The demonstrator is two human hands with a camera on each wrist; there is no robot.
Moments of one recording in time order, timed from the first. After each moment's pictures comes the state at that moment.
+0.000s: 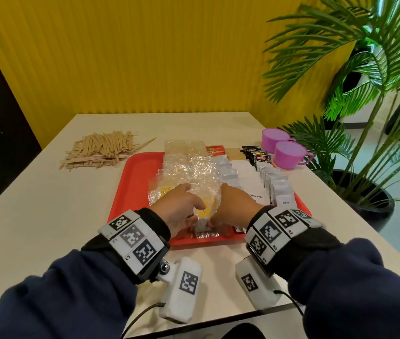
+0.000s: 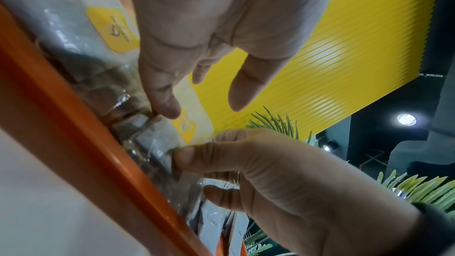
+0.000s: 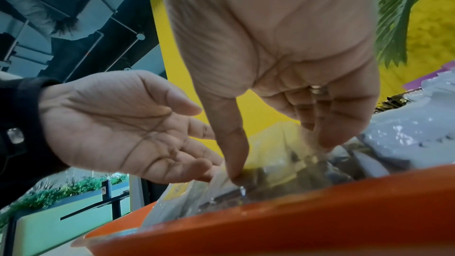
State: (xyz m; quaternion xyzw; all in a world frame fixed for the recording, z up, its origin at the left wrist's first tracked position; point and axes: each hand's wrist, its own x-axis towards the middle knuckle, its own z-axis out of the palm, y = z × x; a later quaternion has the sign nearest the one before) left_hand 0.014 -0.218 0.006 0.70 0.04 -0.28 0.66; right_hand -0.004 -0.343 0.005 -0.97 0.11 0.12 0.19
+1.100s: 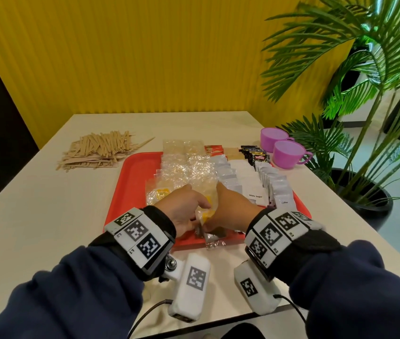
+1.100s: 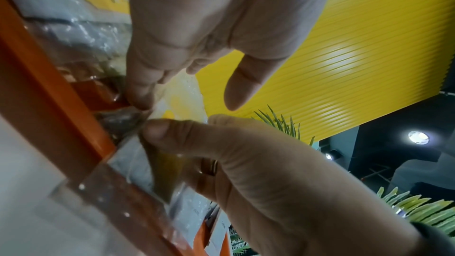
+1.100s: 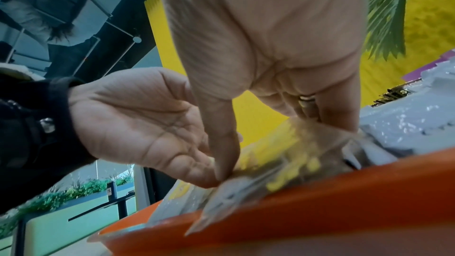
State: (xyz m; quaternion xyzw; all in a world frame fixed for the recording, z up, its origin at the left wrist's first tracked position) left_hand 0.013 -0.229 0.010 0.65 0.06 -0.33 0.68; right_hand -0.006 -0.343 0.000 -0.96 0.09 0.12 0.24
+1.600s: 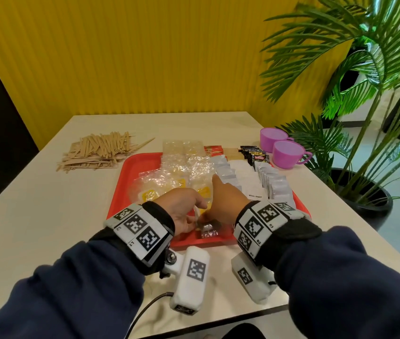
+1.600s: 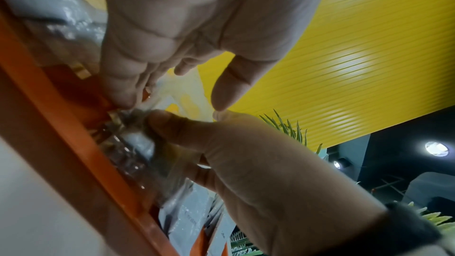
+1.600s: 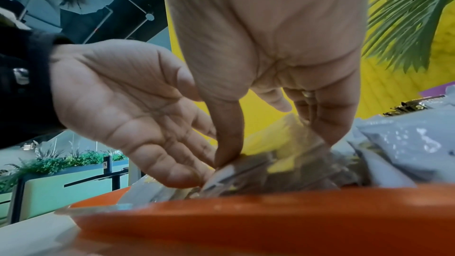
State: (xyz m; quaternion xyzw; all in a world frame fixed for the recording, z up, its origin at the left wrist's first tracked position) left_hand 0.017 -0.228 0.012 0.68 0.11 -0.31 0.66; right_hand 0.010 -0.338 -0.002 -0.97 0.10 0.09 0.20
